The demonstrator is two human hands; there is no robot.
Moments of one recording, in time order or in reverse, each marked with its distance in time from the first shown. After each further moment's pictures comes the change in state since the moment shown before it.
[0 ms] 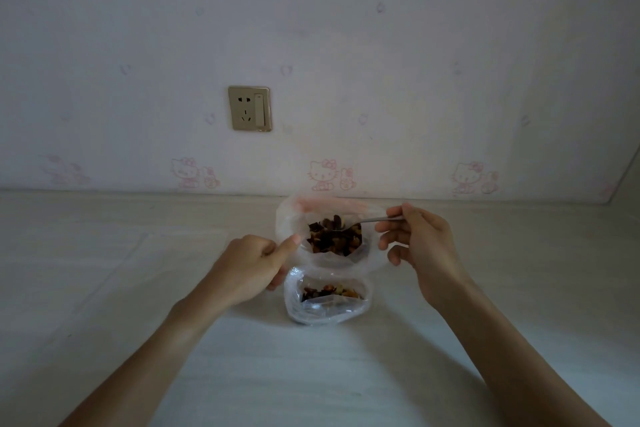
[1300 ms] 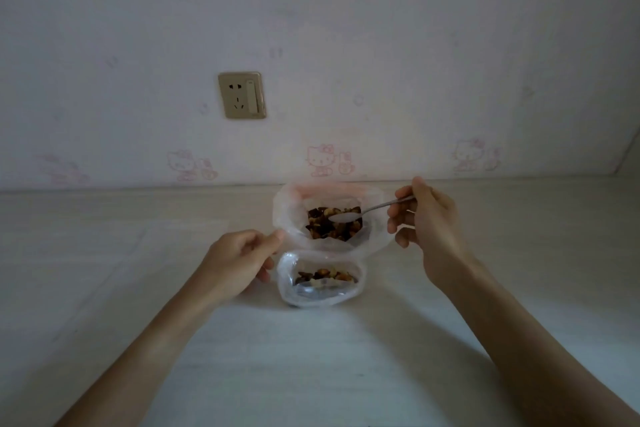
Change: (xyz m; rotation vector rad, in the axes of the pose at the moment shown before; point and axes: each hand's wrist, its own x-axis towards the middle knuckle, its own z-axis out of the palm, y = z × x) left_hand -0.011 -0.017 -0.002 -0.250 0.070 -0.116; right_hand 0.001 0.003 -0.004 -0.003 0.077 -0.038
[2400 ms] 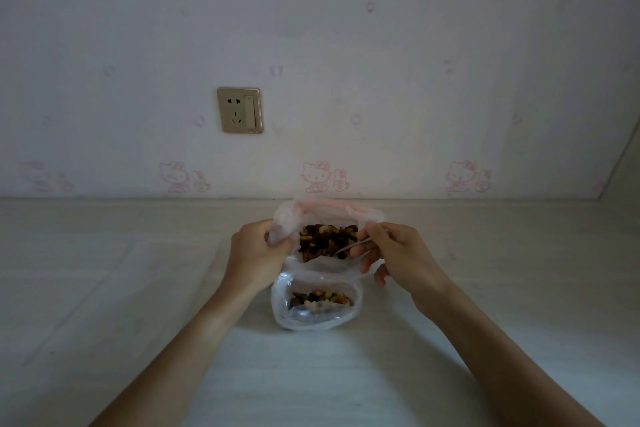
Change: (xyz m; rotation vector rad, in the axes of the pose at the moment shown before) left_hand 0.043 0.012 0.038 -0.020 0.186 0.200; right_hand -0.002 0.016 0.011 -0.285 -0.256 0.017
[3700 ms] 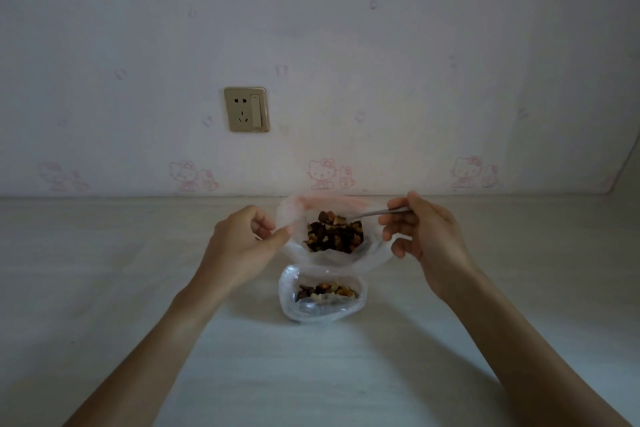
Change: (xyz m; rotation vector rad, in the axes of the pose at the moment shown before) left_hand -0.011 0.016 -0.041 0.190 0.044 0.000; right_hand -0.001 -0.019 -0.021 0.362 0.118 -0.030
